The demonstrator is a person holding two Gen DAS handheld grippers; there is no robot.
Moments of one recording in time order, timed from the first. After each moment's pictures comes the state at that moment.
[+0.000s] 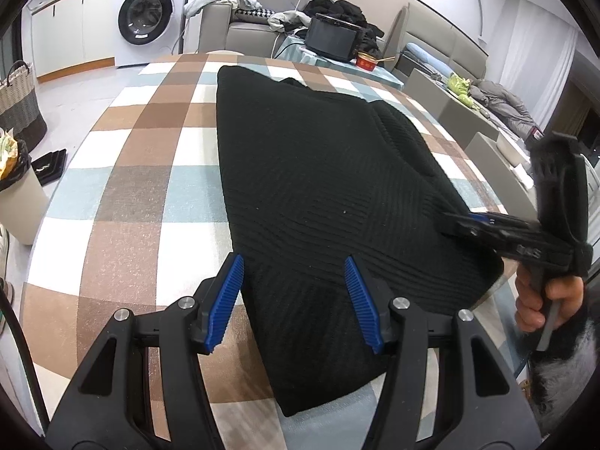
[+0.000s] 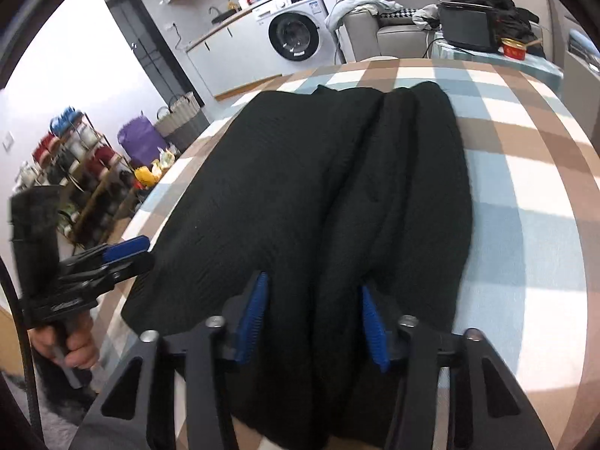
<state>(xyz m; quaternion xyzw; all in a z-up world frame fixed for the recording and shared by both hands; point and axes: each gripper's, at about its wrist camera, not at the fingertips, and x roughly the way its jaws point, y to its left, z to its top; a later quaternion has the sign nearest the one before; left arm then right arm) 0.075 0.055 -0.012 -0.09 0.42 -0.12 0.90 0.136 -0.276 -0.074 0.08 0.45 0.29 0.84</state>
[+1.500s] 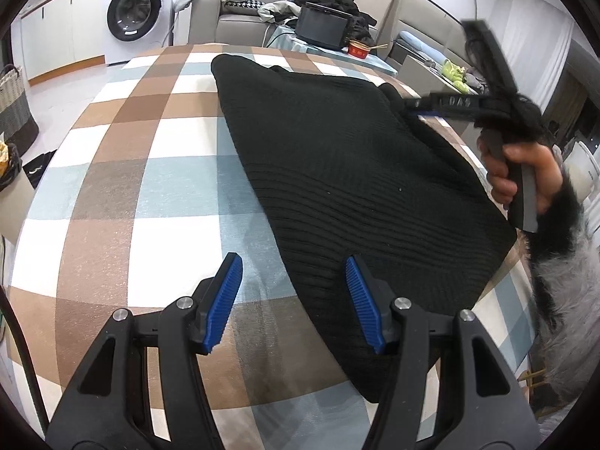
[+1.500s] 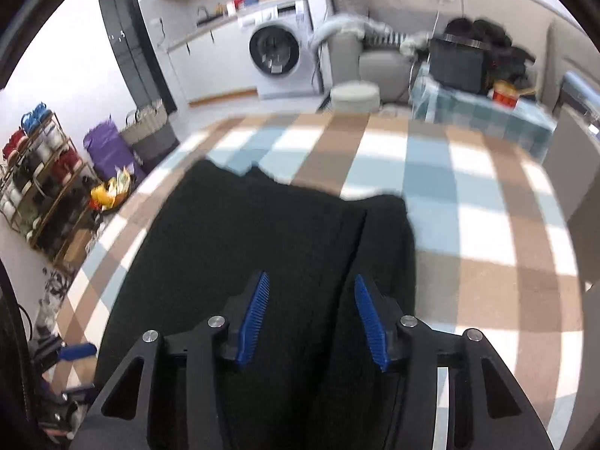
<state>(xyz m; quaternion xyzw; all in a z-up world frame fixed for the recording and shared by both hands) 0.083 0.039 -0.024 -0.08 0.44 -0.13 0.89 0.279 -0.297 -0.053 0.01 0.46 0.22 0.86</state>
